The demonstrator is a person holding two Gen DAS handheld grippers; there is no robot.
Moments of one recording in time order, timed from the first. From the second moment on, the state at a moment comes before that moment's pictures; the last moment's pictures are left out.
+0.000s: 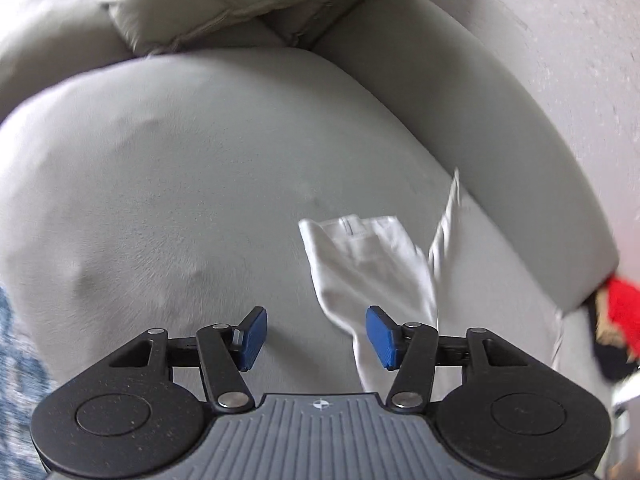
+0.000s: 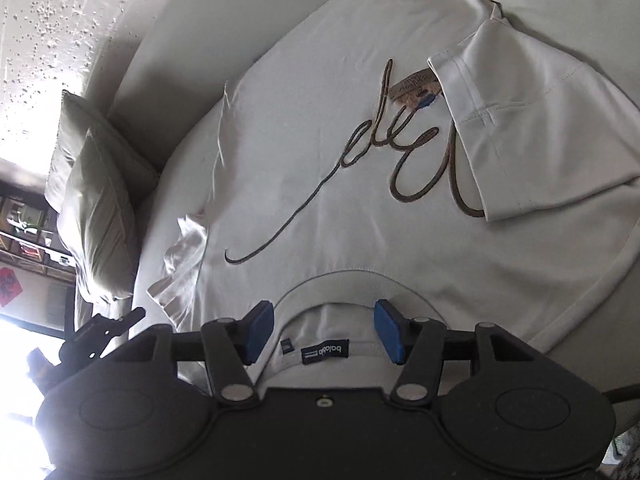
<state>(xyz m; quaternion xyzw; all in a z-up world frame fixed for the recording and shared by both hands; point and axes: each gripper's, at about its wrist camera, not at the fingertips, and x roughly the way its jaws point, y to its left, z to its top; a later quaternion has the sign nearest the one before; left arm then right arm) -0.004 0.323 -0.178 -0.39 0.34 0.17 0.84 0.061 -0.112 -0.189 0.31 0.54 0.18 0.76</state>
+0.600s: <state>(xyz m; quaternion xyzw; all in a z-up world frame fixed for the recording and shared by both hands) 0.046 0.348 -0.190 -0.39 0.34 0.14 0.84 0.059 -0.127 -0.183 0.33 0.53 0.17 0.76</state>
